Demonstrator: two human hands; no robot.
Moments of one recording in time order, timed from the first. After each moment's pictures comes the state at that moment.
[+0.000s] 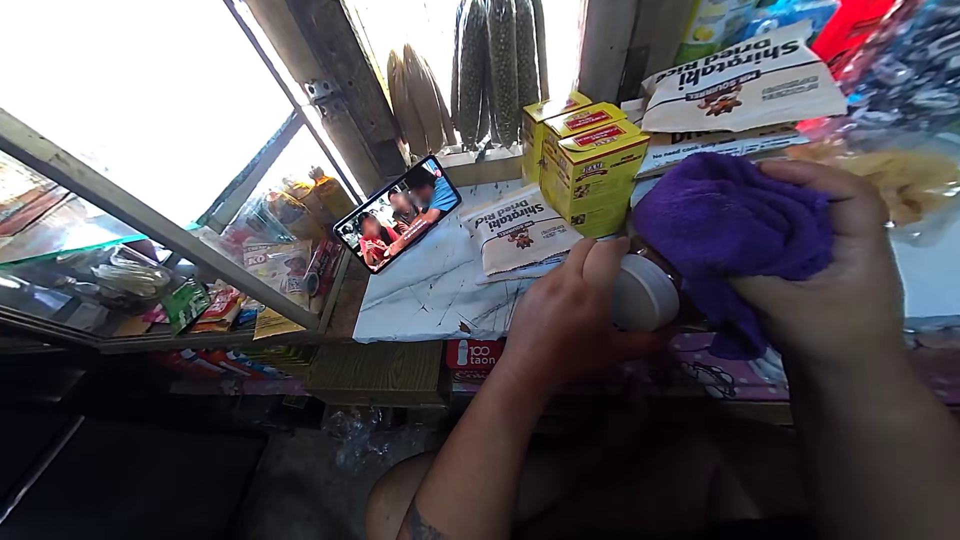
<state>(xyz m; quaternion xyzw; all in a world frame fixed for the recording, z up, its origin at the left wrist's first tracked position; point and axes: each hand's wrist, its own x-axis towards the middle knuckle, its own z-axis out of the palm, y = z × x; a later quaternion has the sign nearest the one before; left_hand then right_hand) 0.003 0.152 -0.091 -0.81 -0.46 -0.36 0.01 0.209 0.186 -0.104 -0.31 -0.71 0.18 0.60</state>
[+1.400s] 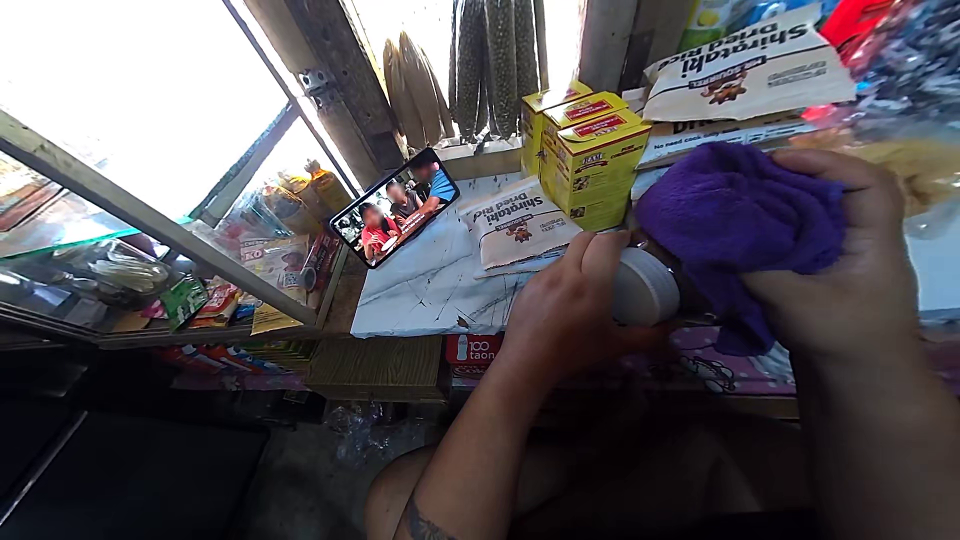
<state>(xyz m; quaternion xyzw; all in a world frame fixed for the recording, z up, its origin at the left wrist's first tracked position) 0.004 0.152 -0.091 -0.81 -0.46 -0.37 0.02 0.211 0.185 -0.103 -0.30 -0.72 0.19 0.60</state>
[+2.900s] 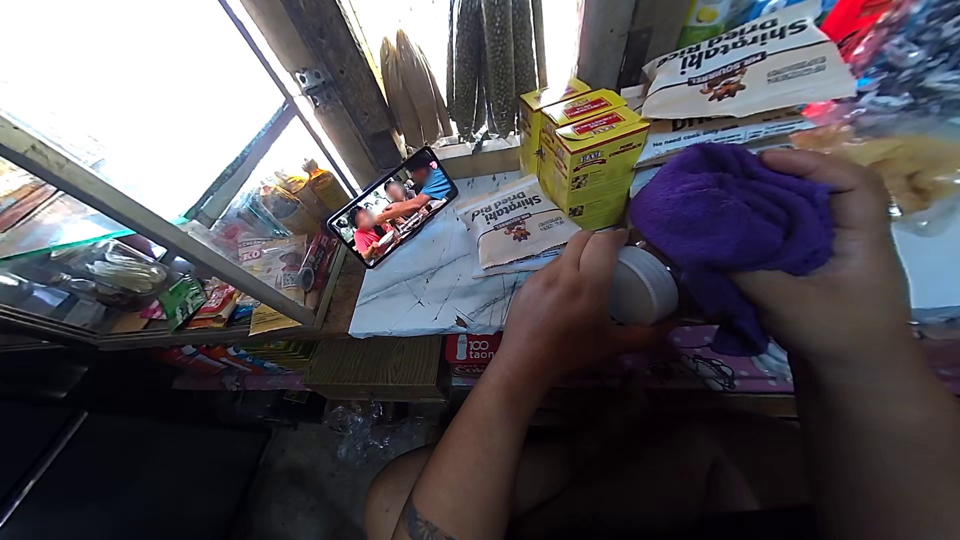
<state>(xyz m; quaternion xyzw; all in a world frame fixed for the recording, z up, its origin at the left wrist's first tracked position) 0.003 0.152 -0.091 -0.81 -0.45 -0.37 0.01 0.211 0.185 -0.103 -0.31 -0.73 0.17 0.59</state>
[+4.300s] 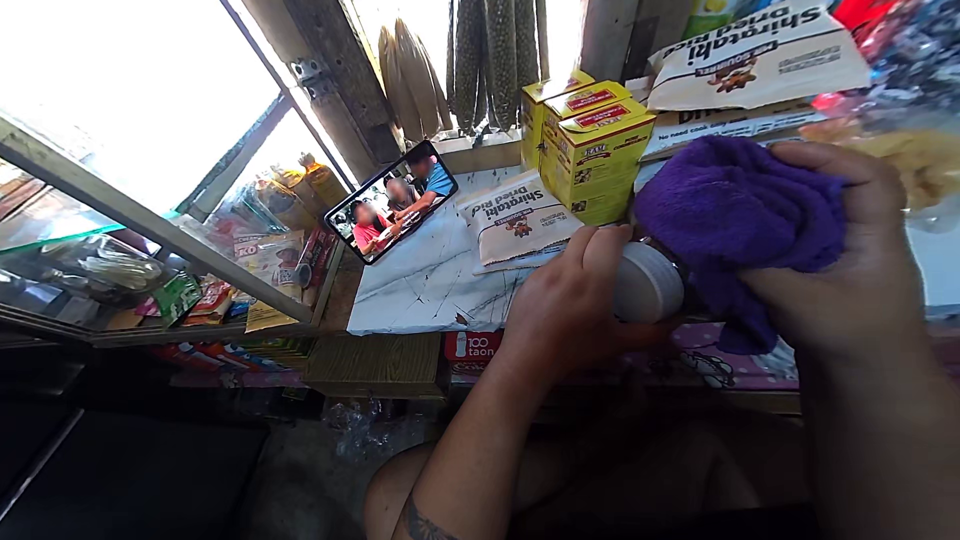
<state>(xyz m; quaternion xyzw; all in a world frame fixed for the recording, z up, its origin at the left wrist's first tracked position) 0.003 0.152 -0.091 -0.81 -0.45 -0.37 0.02 0.212 0.185 -0.103 -0.30 -0.73 0.19 0.59</state>
